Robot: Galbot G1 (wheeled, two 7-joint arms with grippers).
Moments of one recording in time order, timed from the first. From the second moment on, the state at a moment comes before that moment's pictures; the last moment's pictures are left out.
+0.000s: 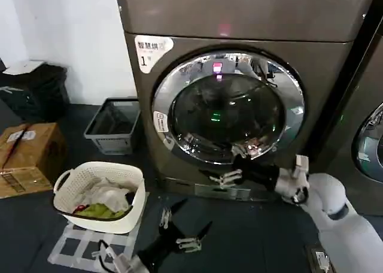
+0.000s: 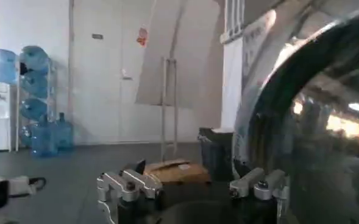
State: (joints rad) left arm 1.56 -1.27 -0.35 -2.14 -0.23 -0.02 0.47; right arm -0.70 1.00 0.23 1.75 0.58 -0.25 -0.84
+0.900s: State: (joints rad) left arm 1.56 -1.27 -0.35 -2.14 -0.22 -0.02 0.52; right arm -0.51 1.10 0.07 1.57 0.49 -0.23 -0.76
